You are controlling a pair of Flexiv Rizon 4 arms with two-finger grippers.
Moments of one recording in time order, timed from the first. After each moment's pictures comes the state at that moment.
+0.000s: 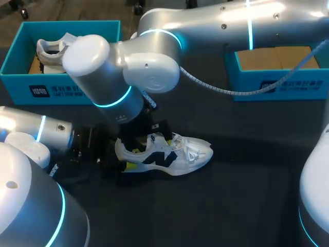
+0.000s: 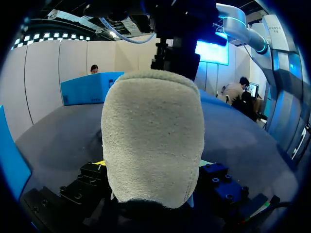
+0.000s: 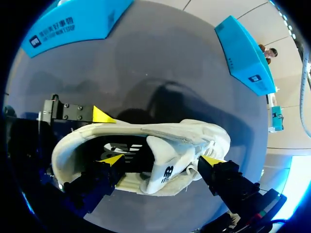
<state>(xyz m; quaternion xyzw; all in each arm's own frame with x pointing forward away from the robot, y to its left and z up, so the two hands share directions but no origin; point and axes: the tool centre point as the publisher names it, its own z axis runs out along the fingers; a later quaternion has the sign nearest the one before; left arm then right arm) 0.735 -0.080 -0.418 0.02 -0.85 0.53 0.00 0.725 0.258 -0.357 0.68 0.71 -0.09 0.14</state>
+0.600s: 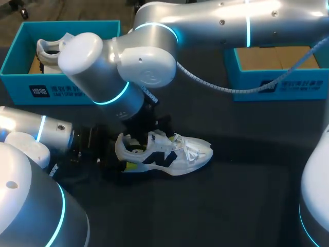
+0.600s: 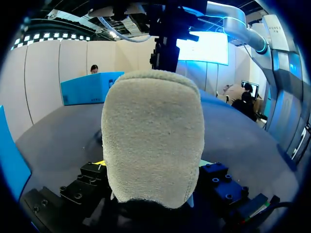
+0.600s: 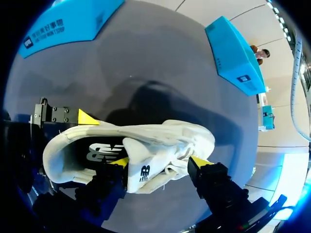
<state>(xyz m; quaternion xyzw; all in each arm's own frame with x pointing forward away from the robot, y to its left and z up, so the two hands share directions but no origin) 0.735 -0.080 -0.418 0.02 -0.85 0.53 0.00 0.728 0.237 -0.341 0.68 0.70 -0.12 0.17</state>
